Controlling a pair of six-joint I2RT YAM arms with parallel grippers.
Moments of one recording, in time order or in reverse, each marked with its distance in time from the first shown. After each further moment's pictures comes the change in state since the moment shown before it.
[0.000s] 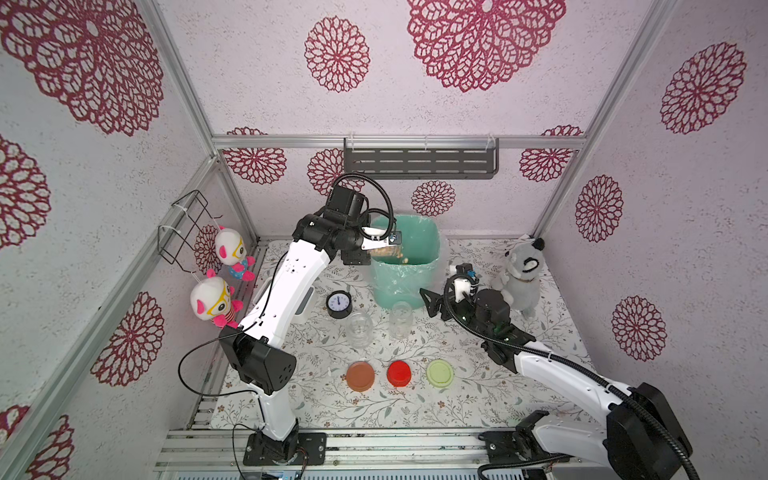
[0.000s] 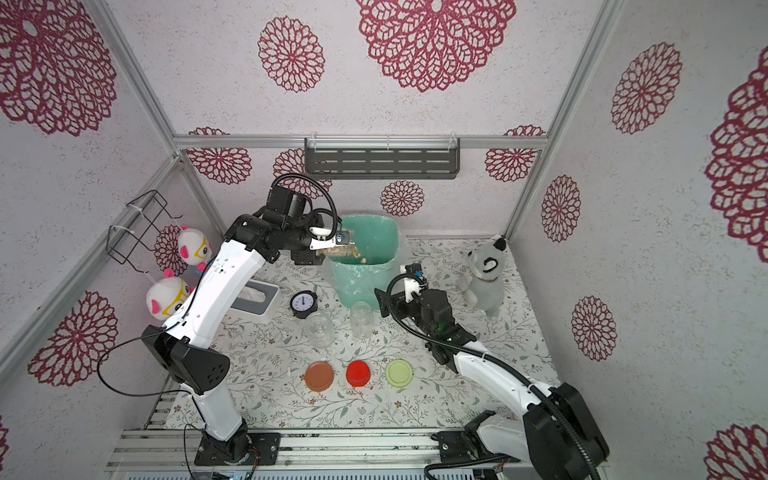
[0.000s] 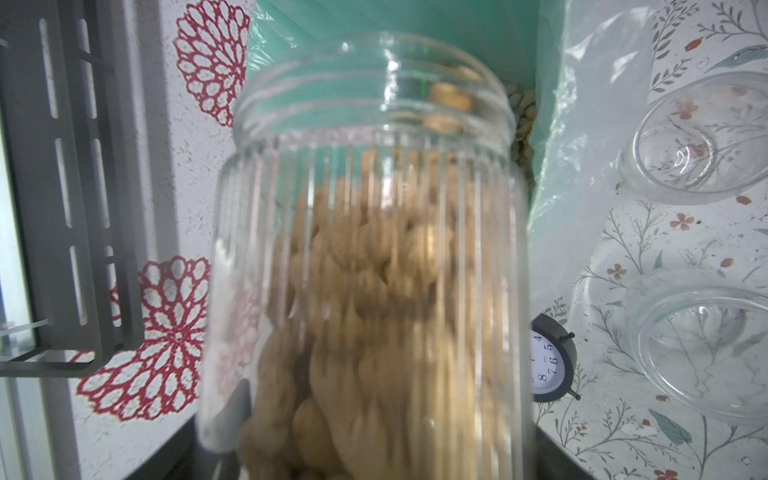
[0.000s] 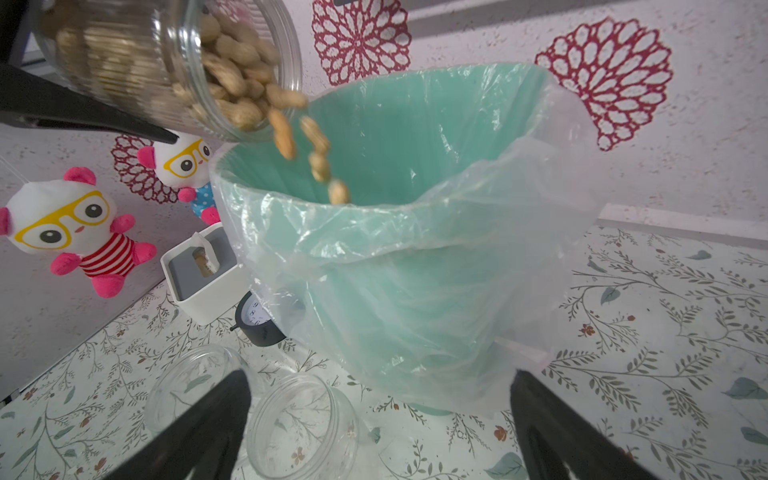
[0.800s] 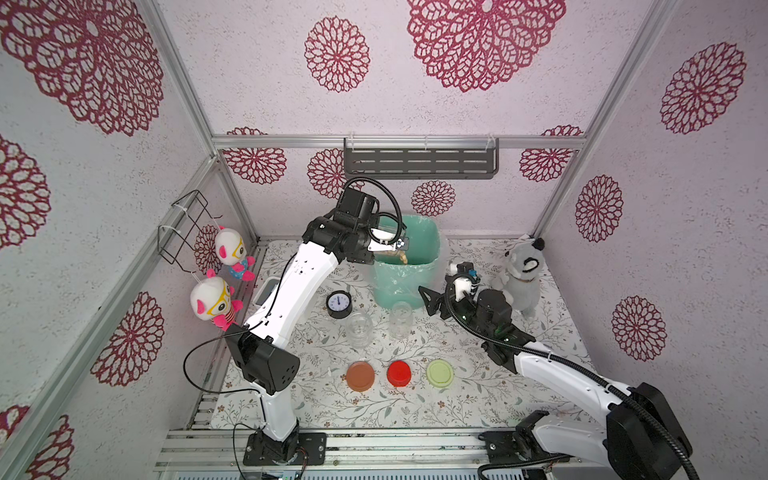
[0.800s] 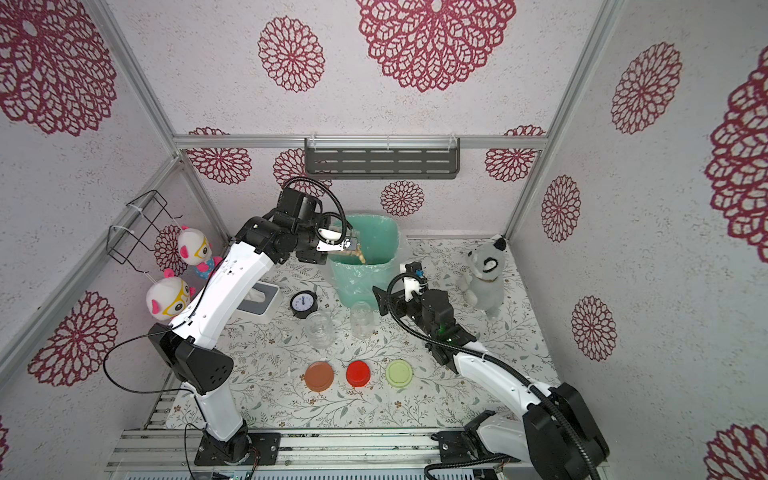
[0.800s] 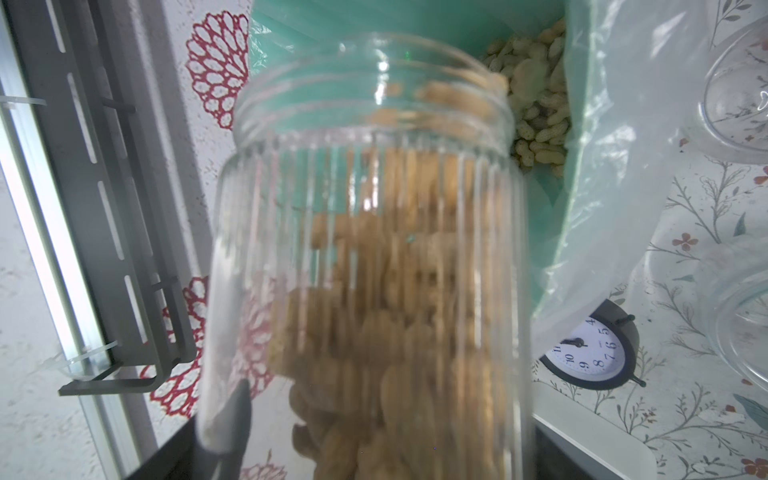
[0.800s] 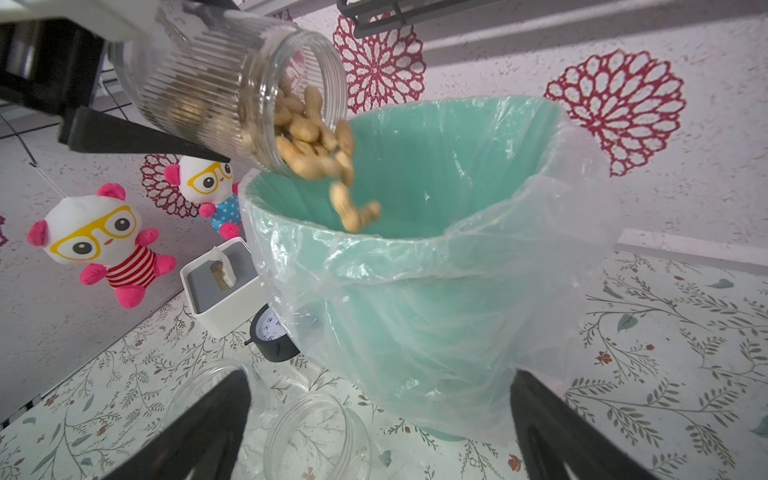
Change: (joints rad) left arm -0.049 0.011 -0.003 0.063 -0.111 0.109; right arm 0.003 0.000 -0.002 0.050 -0.025 0.000
